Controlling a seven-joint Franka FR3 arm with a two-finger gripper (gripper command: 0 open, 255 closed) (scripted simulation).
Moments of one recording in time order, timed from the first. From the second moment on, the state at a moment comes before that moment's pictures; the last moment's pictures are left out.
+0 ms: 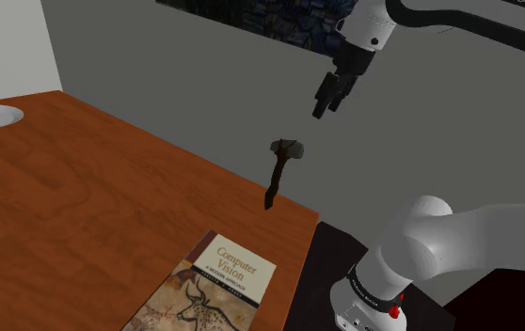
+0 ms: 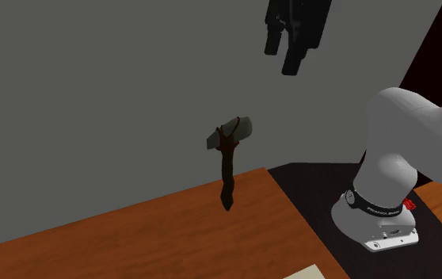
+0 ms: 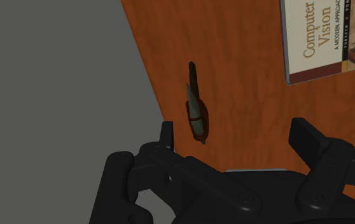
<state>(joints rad) 0.01 -0.82 0.03 -2.29 0.01 1.57 -0.10</state>
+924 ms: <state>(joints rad) 0.01 -0.33 0.05 -2.17 -0.03 1.68 -0.12</state>
